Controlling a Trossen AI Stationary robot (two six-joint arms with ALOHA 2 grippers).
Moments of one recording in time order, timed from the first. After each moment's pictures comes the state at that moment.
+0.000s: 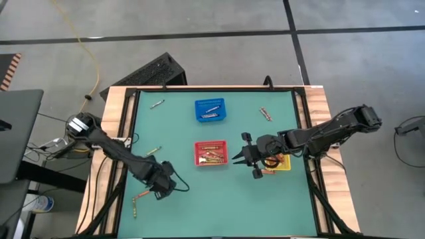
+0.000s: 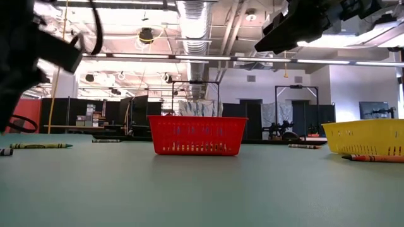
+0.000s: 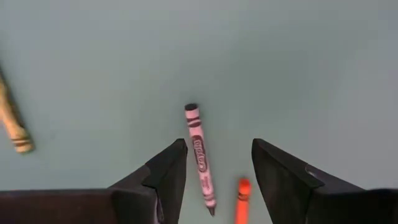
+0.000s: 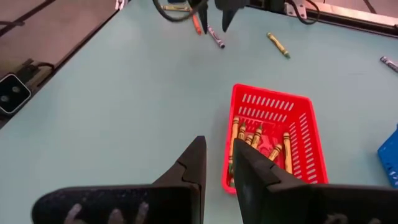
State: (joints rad) left arm -0.54 1.54 0.91 -0.87 -0.04 -1.06; right arm 0.21 1.26 0.75 0.00 0.03 -0.09
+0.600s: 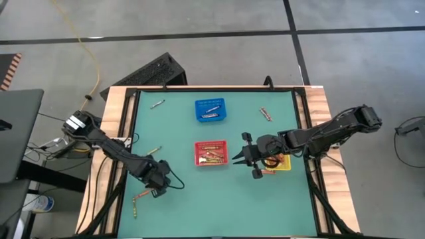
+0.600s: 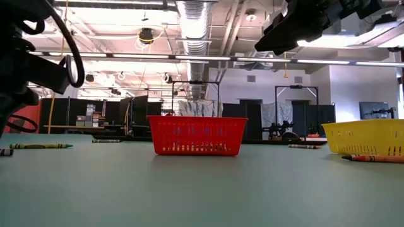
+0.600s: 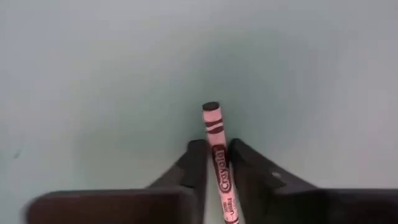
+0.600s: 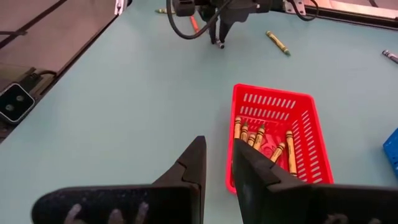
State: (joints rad) left arm -0.54 1.52 0.69 -0.74 -0.06 -1.04; right arm 0.22 1.26 0.75 0.01 0.03 -0.04
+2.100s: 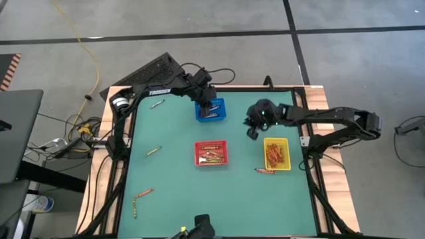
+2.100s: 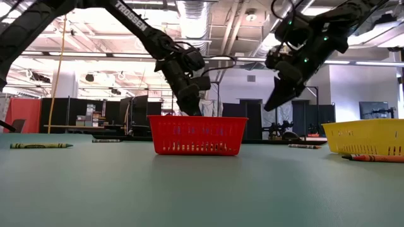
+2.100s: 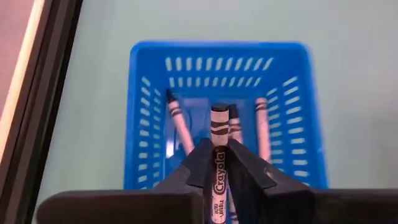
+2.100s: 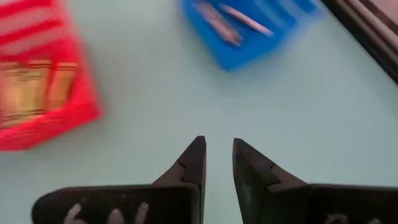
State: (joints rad) left arm 0.61 2.02 1.51 -0.44 0.29 0.40; right arm -0.36 1.26 0.68 -0.19 0.02 0.05
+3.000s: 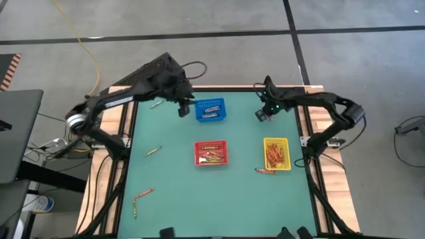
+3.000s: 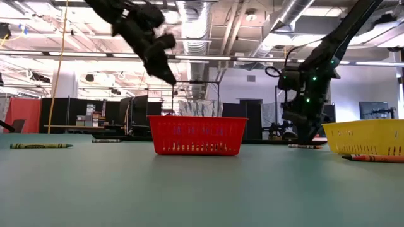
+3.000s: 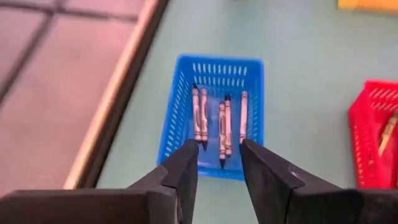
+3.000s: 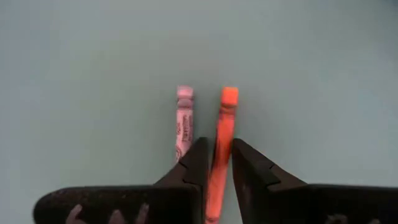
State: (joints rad) left arm 0.64 1.48 1.15 -0.38 0.22 0.32; right arm -0.84 1.54 0.73 -0.39 0.09 0.13
